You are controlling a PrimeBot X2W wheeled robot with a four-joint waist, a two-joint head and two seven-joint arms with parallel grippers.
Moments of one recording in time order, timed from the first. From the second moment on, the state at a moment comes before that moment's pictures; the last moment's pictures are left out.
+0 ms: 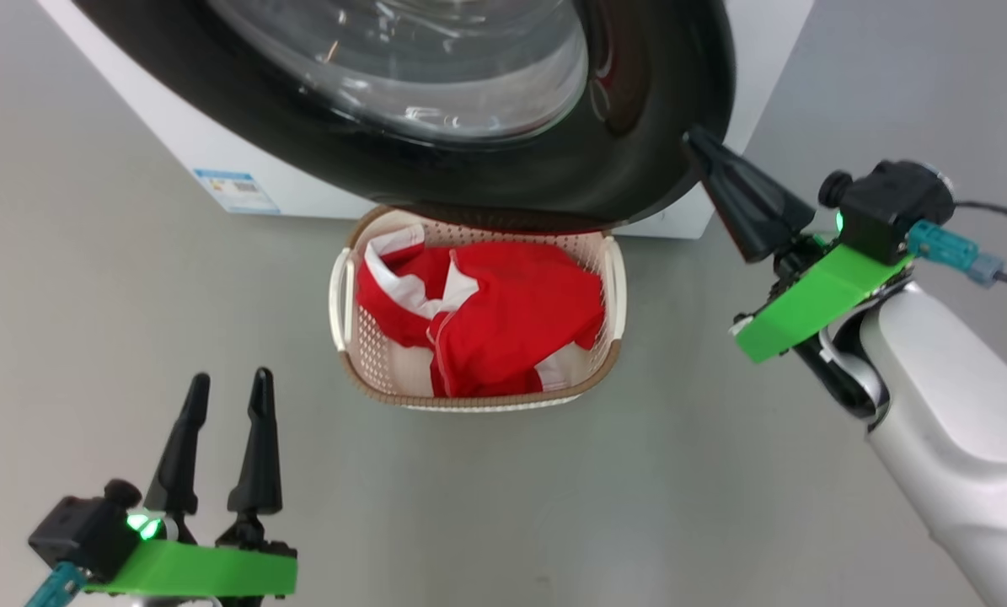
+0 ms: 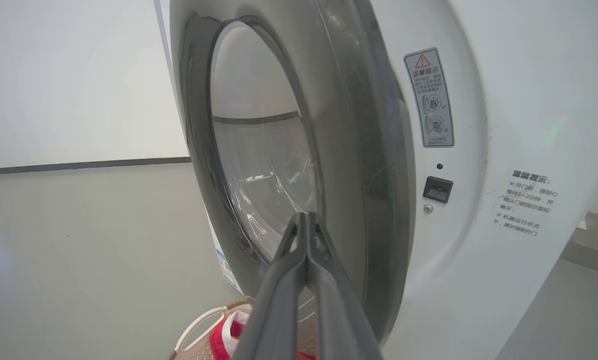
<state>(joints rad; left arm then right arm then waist) -0.10 0.07 -0.12 0.07 -0.49 -0.12 -0.25 -0.73 -0.38 0.52 0.33 0.50 0.13 -0.25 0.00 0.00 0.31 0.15</state>
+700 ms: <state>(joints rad) -0.16 0.05 -0.10 0.00 -0.45 -0.13 -0.25 -0.91 -0.45 0.53 0.41 0.50 0.13 -0.26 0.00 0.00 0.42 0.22</state>
